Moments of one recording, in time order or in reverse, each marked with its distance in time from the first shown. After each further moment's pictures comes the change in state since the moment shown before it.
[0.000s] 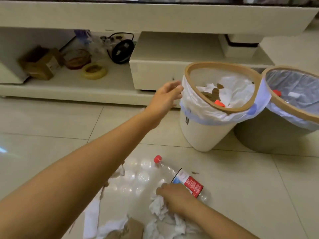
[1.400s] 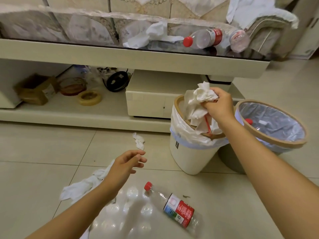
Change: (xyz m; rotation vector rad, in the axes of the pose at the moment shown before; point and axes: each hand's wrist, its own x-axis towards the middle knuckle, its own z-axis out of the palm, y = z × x) left_hand -0.098 -0.074 -0.066 0.023 0.119 -0.121; right_hand -0.075 0.096 -0.307 0.722 1.355 0.275
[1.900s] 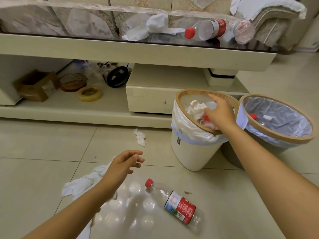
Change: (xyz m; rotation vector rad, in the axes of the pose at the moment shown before) left_hand 0.003 -0.015 -0.006 0.036 0.008 -0.047; right_hand -0.001 0.050 0.007 -0.298 -0.109 0.081
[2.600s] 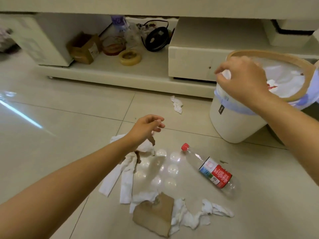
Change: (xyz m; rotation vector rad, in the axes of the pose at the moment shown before) left_hand -0.013 -0.009 -0.058 0.142 -0.014 -0.079; right_hand -0.062 -0.094 0.036 -0.332 -0.085 -0.555
